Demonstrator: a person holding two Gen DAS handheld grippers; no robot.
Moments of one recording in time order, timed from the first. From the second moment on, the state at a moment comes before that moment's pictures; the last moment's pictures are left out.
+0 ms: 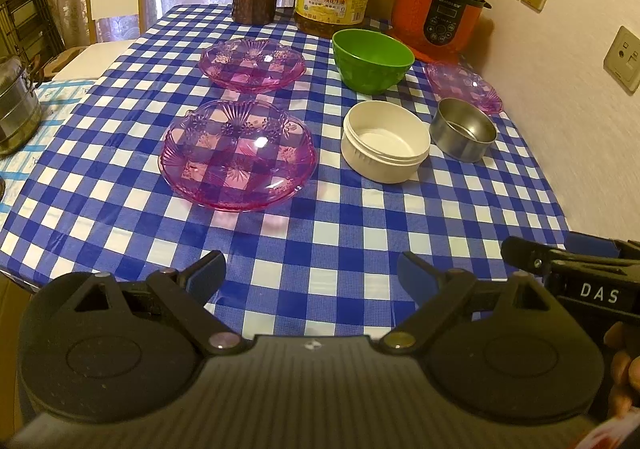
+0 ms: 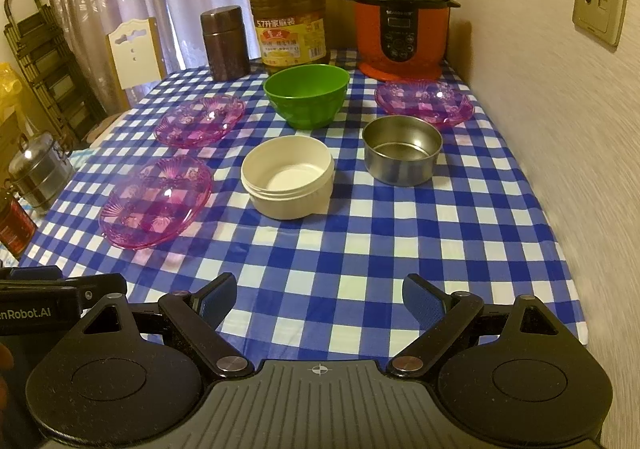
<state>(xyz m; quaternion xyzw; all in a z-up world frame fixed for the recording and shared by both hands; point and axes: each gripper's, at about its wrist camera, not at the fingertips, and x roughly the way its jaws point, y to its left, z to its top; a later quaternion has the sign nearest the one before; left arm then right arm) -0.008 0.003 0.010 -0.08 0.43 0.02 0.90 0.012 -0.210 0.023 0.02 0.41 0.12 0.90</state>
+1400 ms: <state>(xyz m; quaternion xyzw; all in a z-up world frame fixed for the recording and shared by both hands) -0.002 0.032 0.013 -0.11 0.42 0.03 0.90 0.018 -0.203 0.019 0.06 0.41 0.12 0.90</state>
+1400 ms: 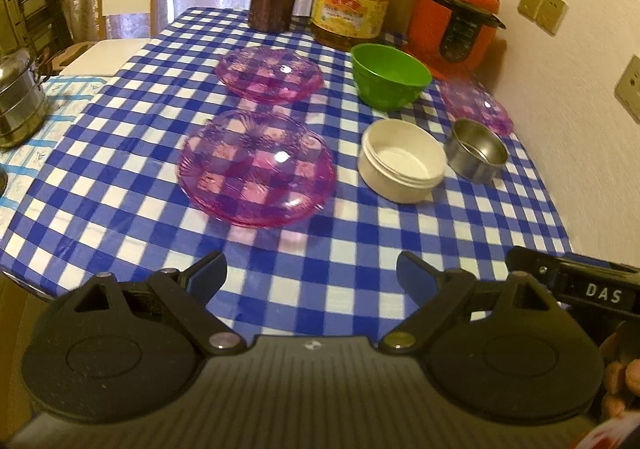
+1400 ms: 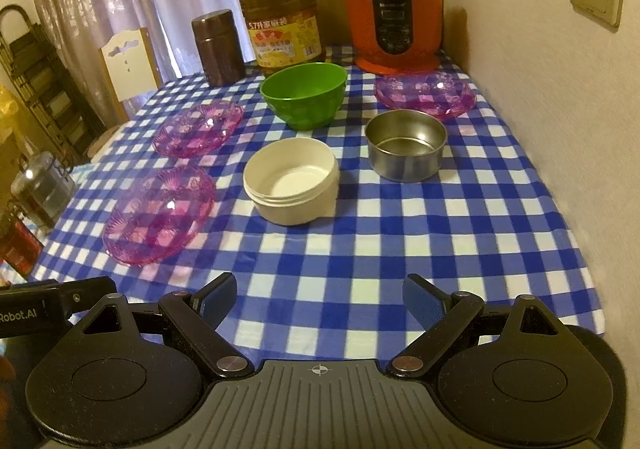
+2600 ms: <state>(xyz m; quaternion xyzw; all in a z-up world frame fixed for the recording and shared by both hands) 0.143 0.174 -0.058 -0.05 0.46 0.00 0.89 0.145 -0.080 -0.059 0.15 0.46 0.18 0.86</state>
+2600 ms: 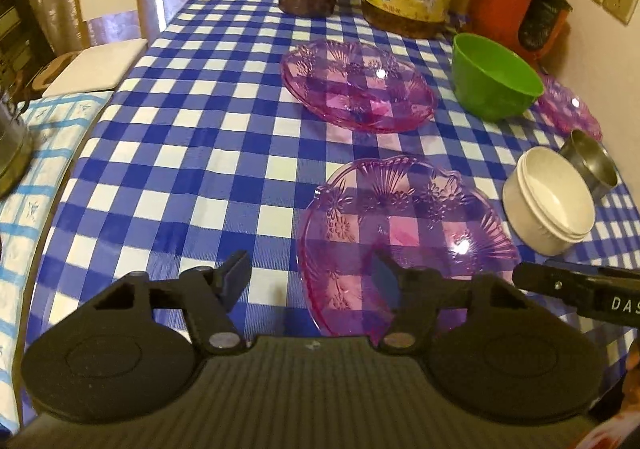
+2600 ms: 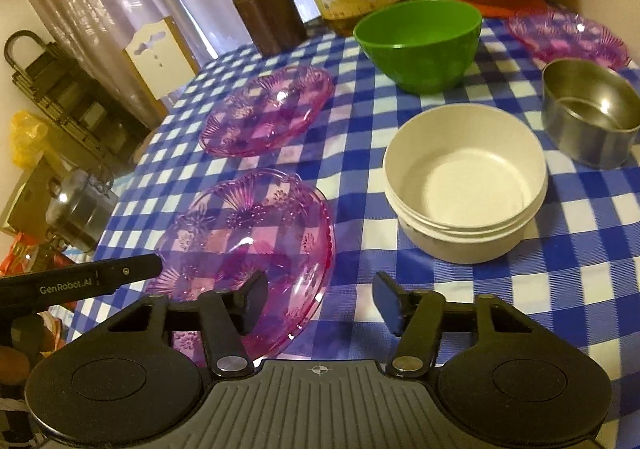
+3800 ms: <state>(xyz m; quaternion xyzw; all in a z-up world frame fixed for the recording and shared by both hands) 0.143 0.170 -0.036 -0.06 0.47 0.00 0.88 0.149 -0.081 -0.050 0.16 0.47 0.17 0.85</state>
